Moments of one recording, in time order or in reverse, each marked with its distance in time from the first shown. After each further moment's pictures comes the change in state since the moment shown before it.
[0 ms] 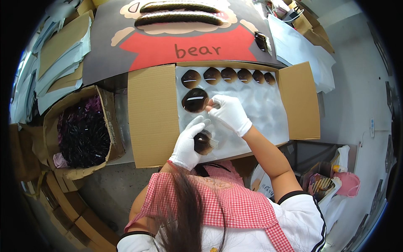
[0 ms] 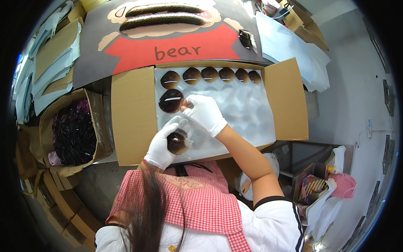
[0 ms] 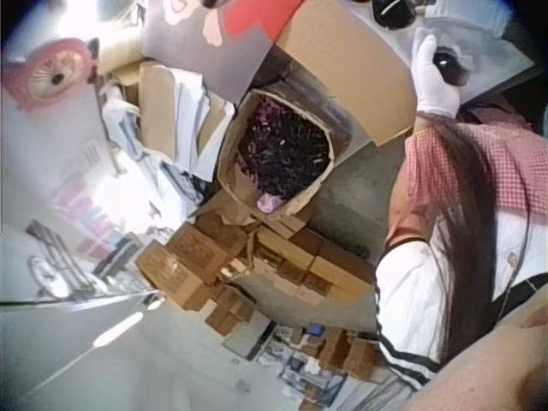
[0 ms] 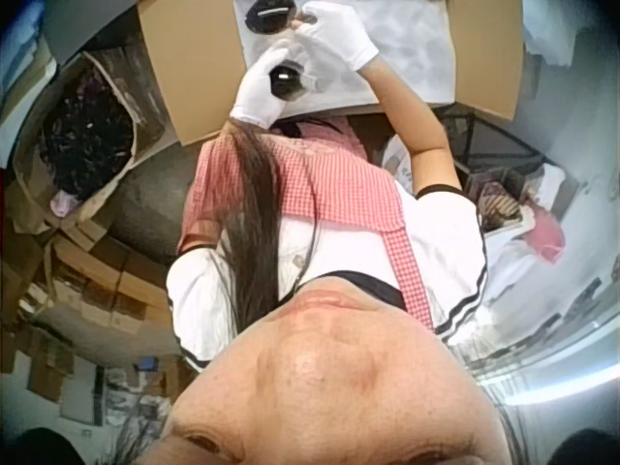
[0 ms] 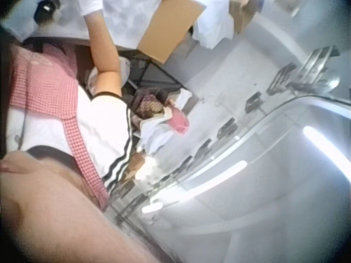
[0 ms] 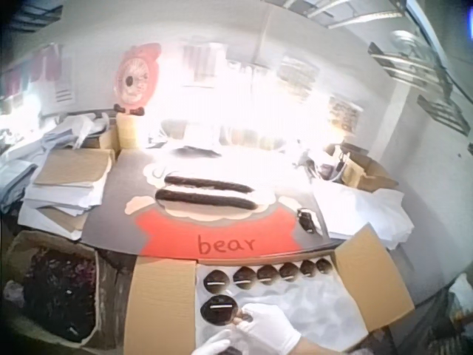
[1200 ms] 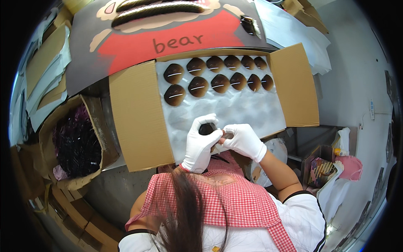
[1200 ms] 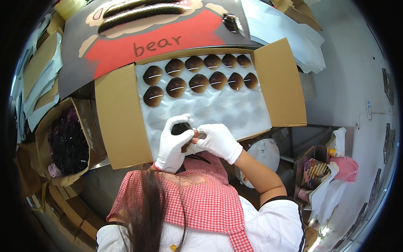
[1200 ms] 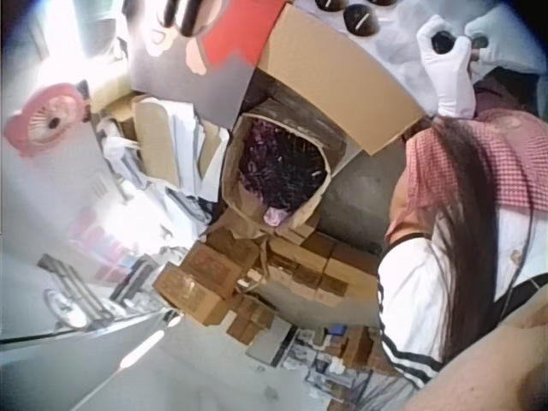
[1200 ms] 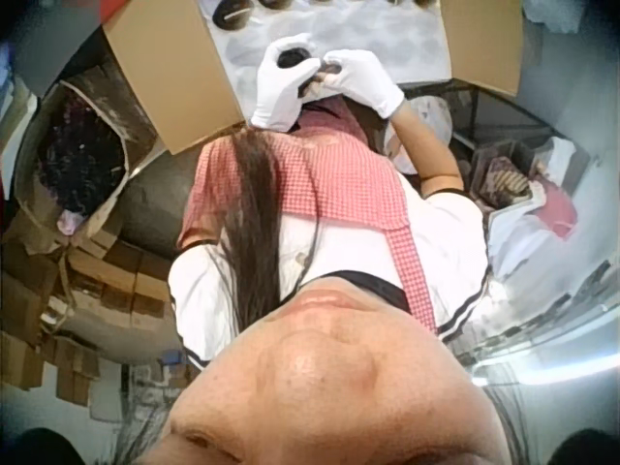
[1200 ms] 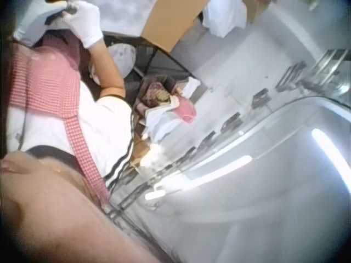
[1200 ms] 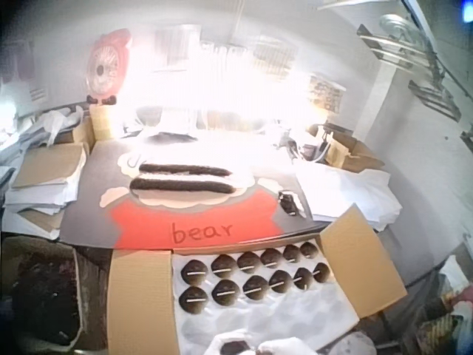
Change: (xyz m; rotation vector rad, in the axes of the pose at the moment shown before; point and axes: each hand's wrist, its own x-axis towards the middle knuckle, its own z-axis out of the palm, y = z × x) left_hand 0.007 -0.049 0.025 0.378 -0.135 0.274; right_hand -0.099 0.001 -0.037 0.061 -0.208 0.231
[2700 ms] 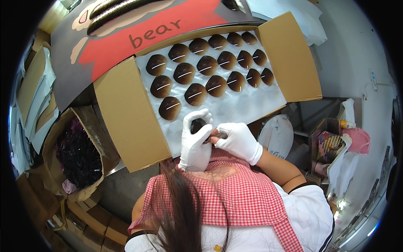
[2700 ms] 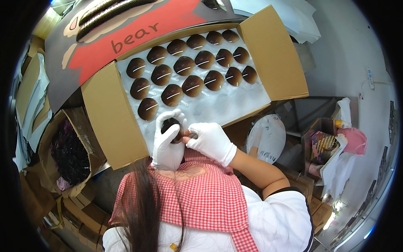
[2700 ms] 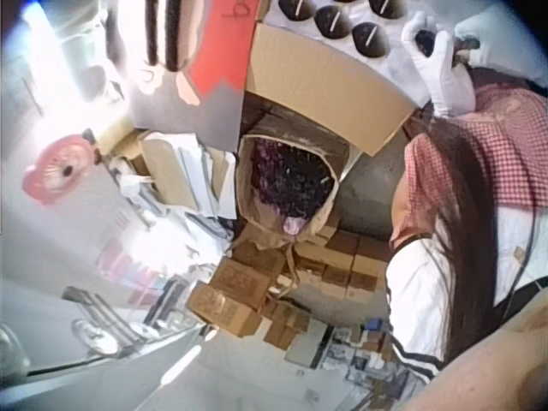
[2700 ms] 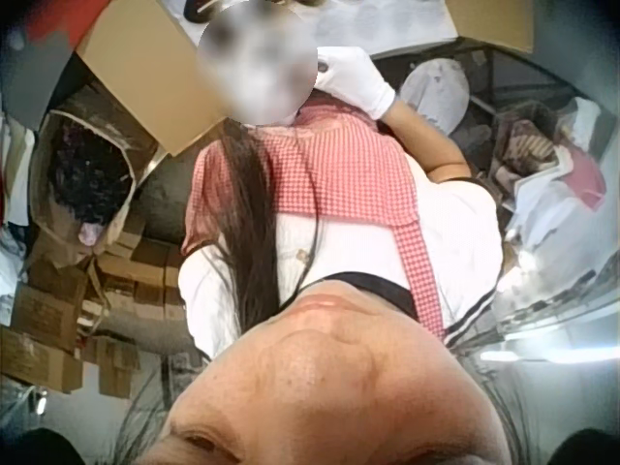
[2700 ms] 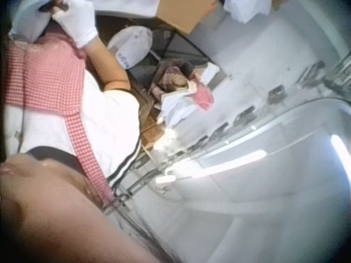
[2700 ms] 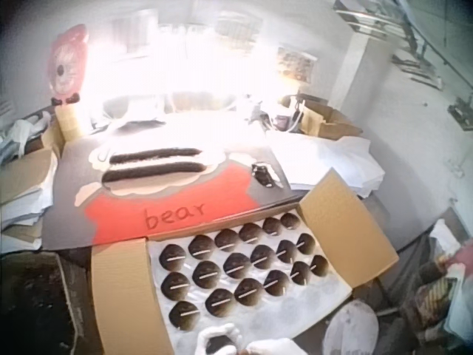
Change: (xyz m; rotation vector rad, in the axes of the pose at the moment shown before) left_hand -0.017 -0.022 -0.007 -0.273 -0.011 0.019; right_hand -0.035 -0.002 0.038 0.160 0.169 0.001
